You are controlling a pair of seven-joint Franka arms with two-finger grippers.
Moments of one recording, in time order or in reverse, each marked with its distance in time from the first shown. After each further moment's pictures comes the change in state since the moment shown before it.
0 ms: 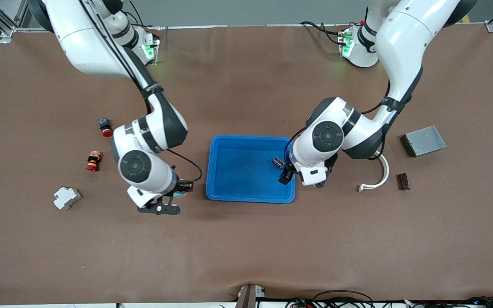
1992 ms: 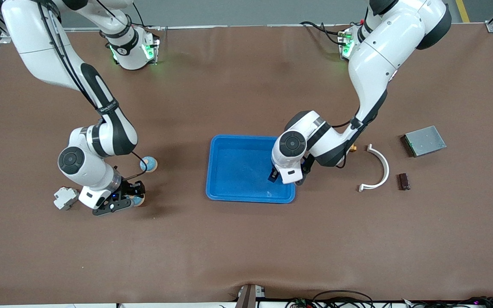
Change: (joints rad) left arm -0.100 0.173 0.045 0.001 0.147 0.066 -0.130; right arm -0.261 -0.098 0.015 -0.474 0.001 0.562 -0.548
